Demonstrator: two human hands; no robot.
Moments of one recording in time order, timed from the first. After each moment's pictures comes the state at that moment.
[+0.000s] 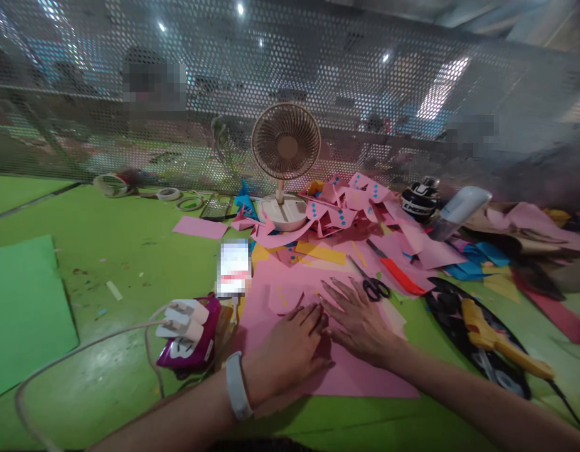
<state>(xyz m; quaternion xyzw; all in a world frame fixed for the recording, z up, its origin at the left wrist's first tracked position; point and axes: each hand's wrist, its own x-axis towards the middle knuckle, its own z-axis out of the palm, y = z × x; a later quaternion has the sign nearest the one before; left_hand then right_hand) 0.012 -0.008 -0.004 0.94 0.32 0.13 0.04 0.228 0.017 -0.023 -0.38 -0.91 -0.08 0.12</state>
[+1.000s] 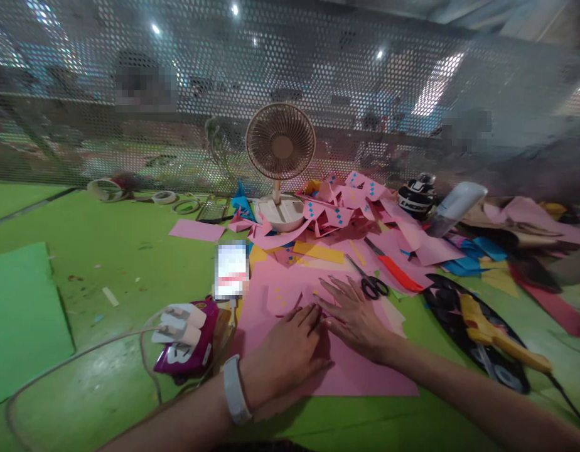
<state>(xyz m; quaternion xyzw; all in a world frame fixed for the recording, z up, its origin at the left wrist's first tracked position) 0.011 -0.006 -0.012 0.94 0.33 0.11 0.05 0.228 0.025 -0.027 -0.41 -0.90 -0.03 0.11</state>
